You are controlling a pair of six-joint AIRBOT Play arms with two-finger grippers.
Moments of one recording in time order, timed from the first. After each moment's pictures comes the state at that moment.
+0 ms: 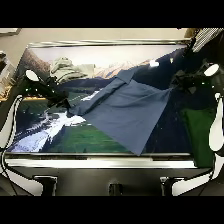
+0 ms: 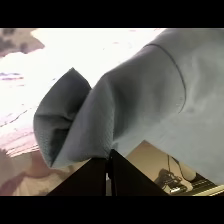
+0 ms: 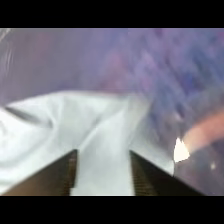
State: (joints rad) left arm 0.03 -1.83 1.66 1.07 -1.52 -1.65; right arm -0.26 -1.76 1.71 -1.15 1.10 1.82
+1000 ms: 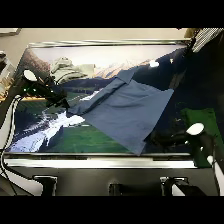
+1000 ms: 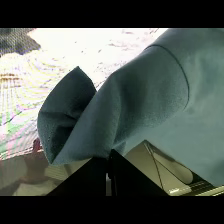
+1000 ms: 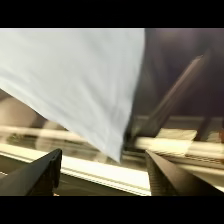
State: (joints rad) left arm 0.05 -1.81 1.65 1.07 -1.52 -1.65; right arm -0.11 -1.01 0.49 -0.88 1.20 1.53
